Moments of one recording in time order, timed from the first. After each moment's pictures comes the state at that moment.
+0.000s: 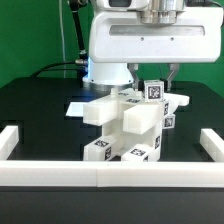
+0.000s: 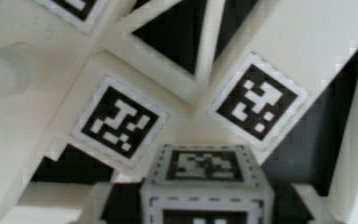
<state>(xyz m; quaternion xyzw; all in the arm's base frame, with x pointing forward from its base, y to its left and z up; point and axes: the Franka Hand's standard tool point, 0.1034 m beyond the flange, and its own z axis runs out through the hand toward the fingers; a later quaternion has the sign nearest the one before) 0.575 0.032 0.119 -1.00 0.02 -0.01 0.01</state>
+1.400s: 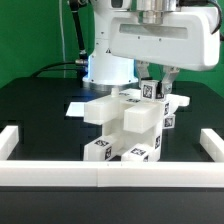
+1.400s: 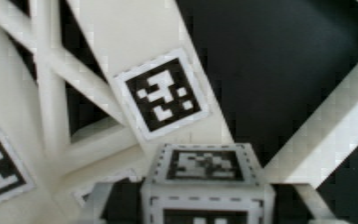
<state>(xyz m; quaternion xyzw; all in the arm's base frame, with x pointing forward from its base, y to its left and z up) 0.575 0.038 0.118 -0.87 0.49 0.00 0.01</state>
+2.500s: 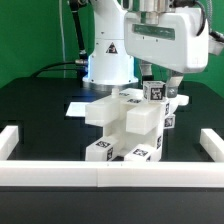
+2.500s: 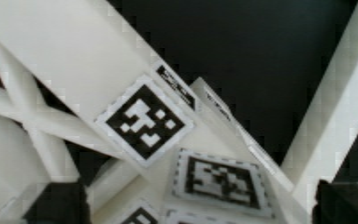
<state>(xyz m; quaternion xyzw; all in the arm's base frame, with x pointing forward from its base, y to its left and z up) 0.573 0.042 0.118 -0.84 0.54 0.00 0.01</state>
